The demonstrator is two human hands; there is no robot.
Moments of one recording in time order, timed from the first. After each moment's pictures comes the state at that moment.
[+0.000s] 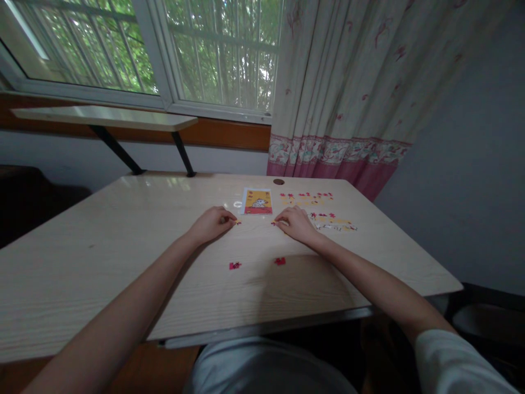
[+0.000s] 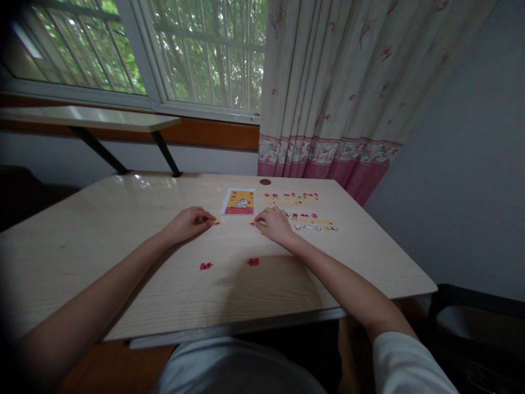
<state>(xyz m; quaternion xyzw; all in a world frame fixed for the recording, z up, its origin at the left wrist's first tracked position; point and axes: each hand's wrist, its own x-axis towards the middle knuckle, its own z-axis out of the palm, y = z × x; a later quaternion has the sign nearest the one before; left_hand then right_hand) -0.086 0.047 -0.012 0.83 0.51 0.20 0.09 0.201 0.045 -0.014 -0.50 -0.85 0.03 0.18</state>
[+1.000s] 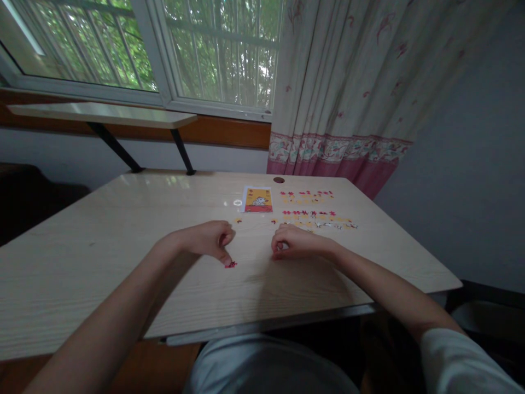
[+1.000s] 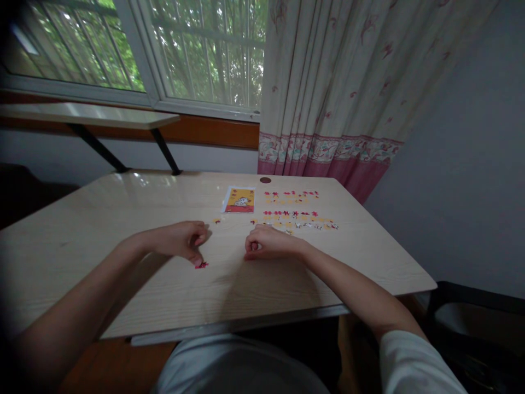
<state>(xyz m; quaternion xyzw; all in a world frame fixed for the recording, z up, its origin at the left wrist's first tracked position) -0.084 0.011 0.015 0.87 0.42 0.00 0.25 0.201 0.007 0.005 -0.25 -0.94 0.20 0.09</state>
